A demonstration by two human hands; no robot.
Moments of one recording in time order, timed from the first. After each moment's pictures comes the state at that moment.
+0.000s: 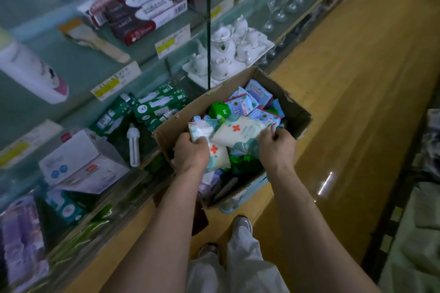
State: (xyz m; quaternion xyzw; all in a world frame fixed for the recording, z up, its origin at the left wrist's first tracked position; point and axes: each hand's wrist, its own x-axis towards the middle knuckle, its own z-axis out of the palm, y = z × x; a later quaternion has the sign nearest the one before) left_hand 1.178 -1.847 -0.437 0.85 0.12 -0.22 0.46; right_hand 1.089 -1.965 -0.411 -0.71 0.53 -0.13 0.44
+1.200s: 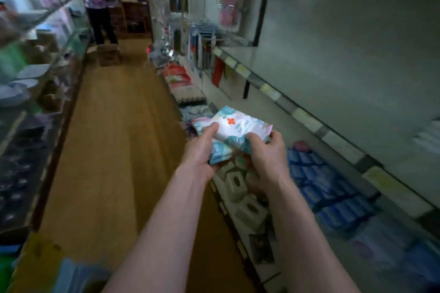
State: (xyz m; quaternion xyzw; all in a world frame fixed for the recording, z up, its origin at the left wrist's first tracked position) left_hand 0.677 -2.116 -0.231 0.45 -0.21 -0.72 0.49; right_hand 0.568 -2.065 -0.214 -0.33 0.65 -0.58 0.37
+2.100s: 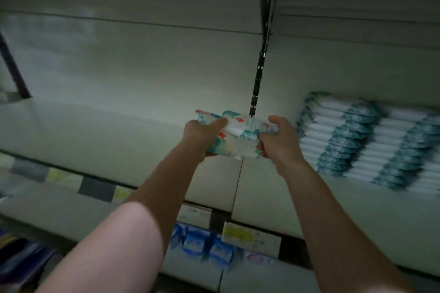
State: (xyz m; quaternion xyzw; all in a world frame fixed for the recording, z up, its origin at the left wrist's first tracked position) left_hand 0.298 -2.175 -0.138 0.32 -0.63 -0.69 0.16; right_hand 0.240 -2.035 -0.146 -0.10 0.76 -0.64 0.04
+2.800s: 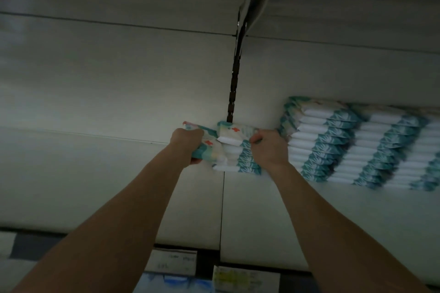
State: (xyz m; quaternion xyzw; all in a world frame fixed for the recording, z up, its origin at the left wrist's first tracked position) left_hand 0.214 -2.204 -0.149 0.34 -0.67 -0.65 0.08; right_hand 0.168 -2.039 -0.163 -0.09 0.92 -0.36 -0.10
